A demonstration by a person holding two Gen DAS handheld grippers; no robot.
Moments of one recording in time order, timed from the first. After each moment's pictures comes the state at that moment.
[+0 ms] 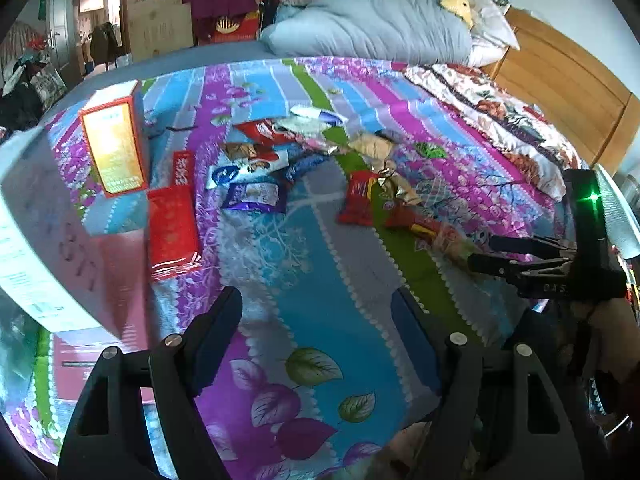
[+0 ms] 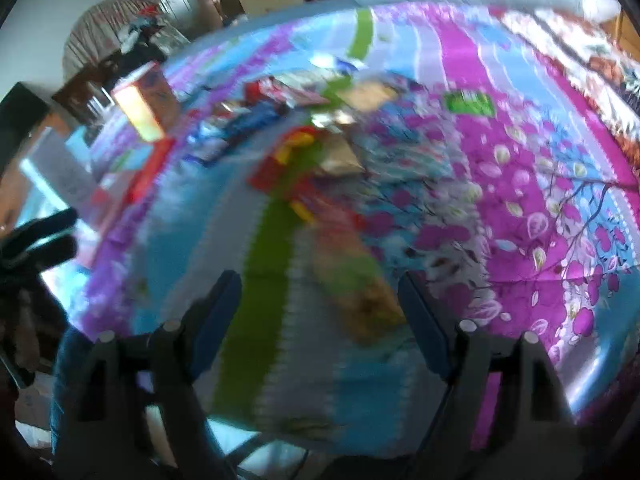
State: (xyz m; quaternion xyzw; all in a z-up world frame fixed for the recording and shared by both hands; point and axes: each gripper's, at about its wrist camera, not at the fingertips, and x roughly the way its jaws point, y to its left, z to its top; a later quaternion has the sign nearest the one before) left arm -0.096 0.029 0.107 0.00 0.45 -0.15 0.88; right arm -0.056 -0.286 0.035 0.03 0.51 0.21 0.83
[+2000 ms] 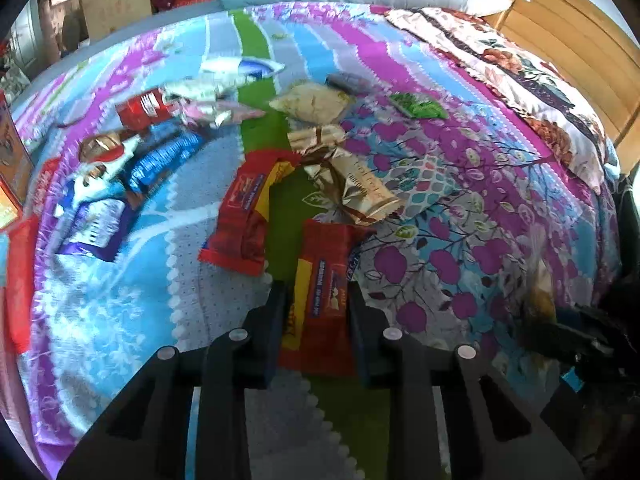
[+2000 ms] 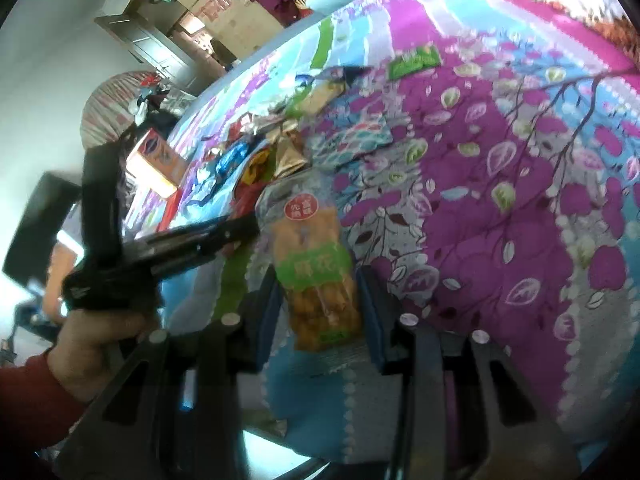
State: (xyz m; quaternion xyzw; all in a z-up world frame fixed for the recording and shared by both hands) left arm -0.005 -0.105 0.026 0.03 0.50 -0.17 0.85; right arm -0.080 -0.364 0.026 0.19 0.45 0.23 0.84
